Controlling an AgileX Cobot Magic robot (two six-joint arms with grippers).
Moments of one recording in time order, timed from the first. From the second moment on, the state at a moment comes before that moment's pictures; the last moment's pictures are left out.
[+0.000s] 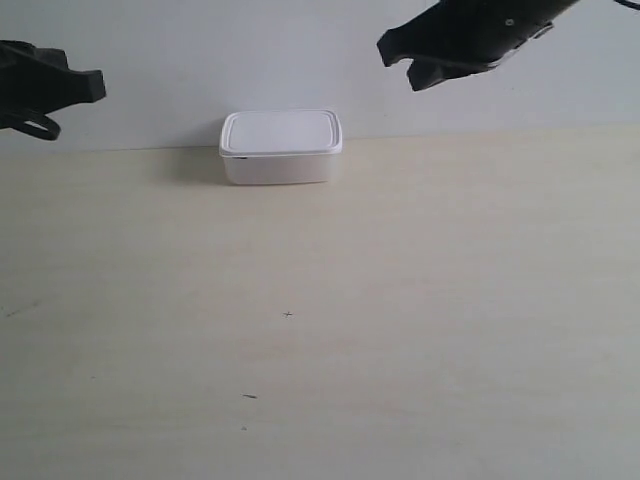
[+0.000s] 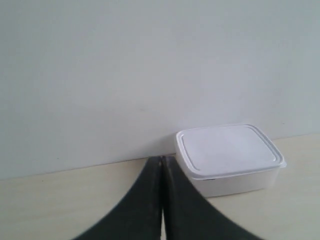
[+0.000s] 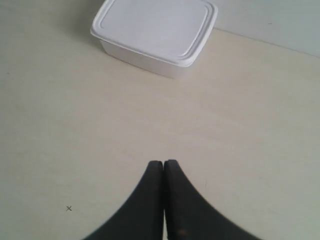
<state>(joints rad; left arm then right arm) -0.14 1.40 -0.79 -0.29 -0.34 0.22 0.32 1.70 -1.49 0.26 0.72 -0.26</state>
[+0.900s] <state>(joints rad) -0.14 0.08 -0.51 -0.25 0.34 0.18 0.32 0.42 -0.75 0.33 0.68 -0.30</state>
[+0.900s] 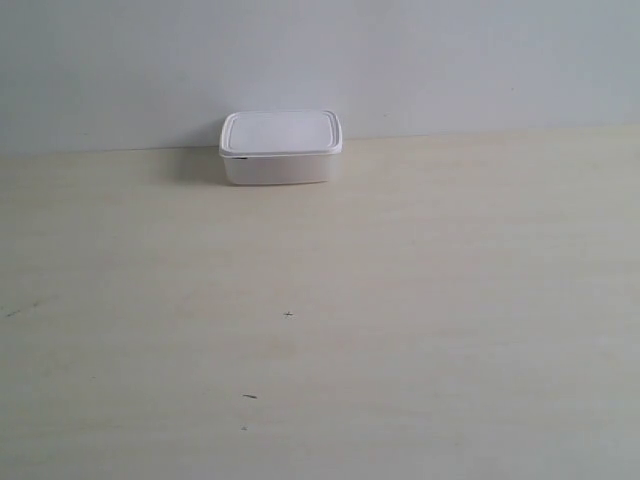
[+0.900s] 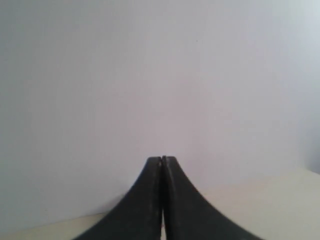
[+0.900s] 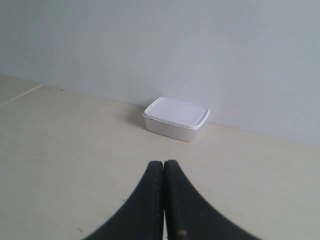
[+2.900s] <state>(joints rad) -0.14 0.03 -0.15 -0.19 0.18 0.12 0.32 0.39 -0.17 0.26 -0.09 -0.29</state>
